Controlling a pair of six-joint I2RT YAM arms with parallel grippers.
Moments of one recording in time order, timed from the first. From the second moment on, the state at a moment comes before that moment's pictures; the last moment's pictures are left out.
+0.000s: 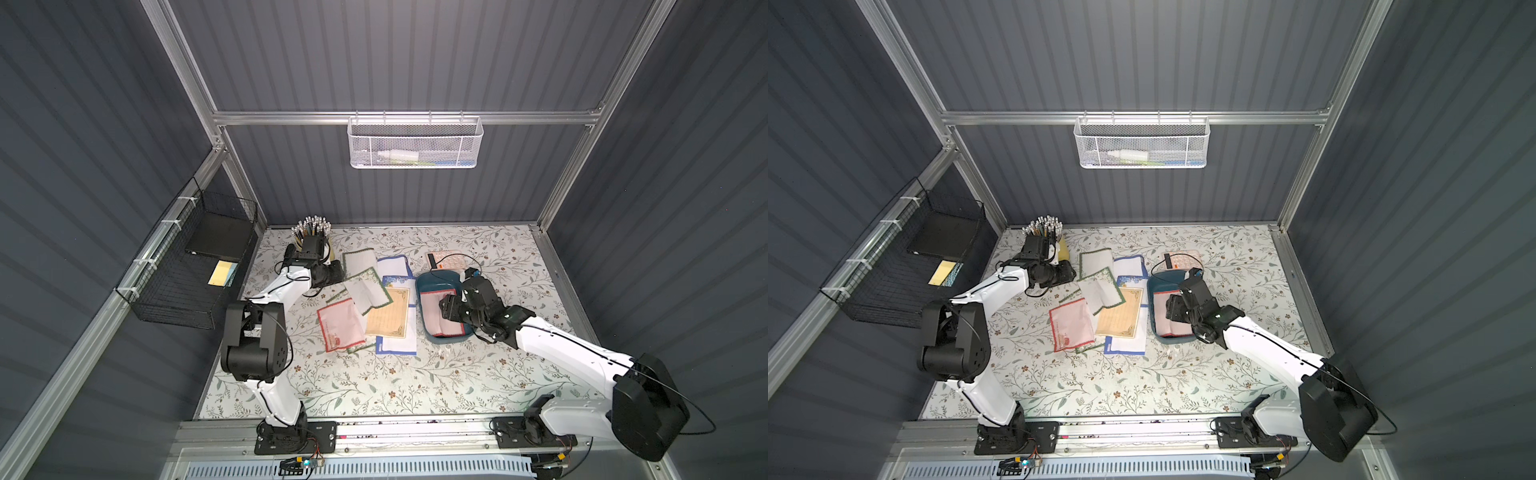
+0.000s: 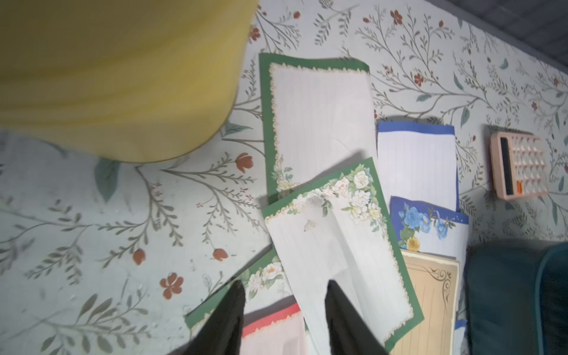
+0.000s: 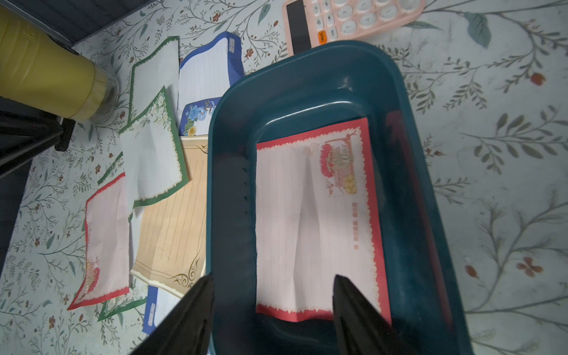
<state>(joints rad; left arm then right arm) -0.11 1.73 1.23 -0.42 0.14 -0.34 0.64 1.29 0.78 -0.27 0.10 0.64</state>
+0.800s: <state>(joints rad) -0.11 1.21 1.01 -0.31 -0.05 -0.43 0.64 1.88 1.17 -0.56 0.17 0.57</state>
